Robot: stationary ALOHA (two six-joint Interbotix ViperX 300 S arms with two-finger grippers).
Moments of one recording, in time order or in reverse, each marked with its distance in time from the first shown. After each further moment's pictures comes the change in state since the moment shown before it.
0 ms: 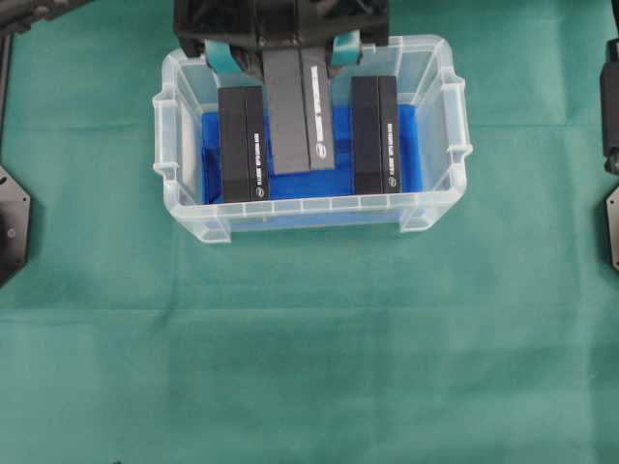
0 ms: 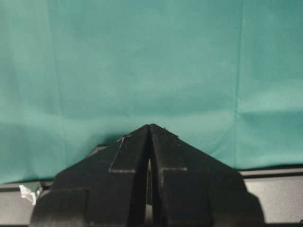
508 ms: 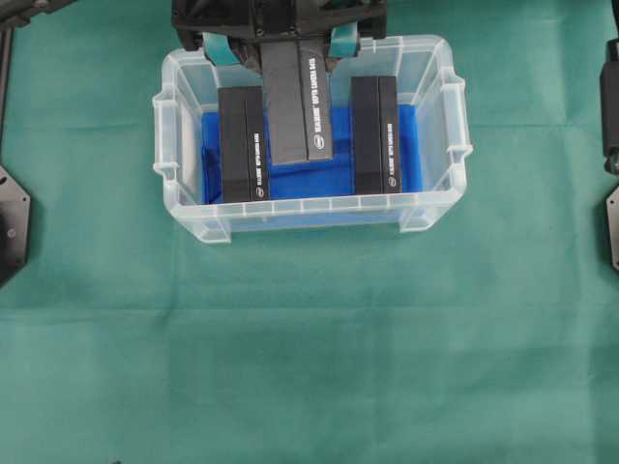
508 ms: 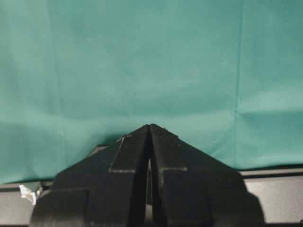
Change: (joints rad) left arm 0.034 0.000 0.000 -0.002 0.003 0.028; right arm 0.000 0.000 0.000 0.000 0.000 0.000
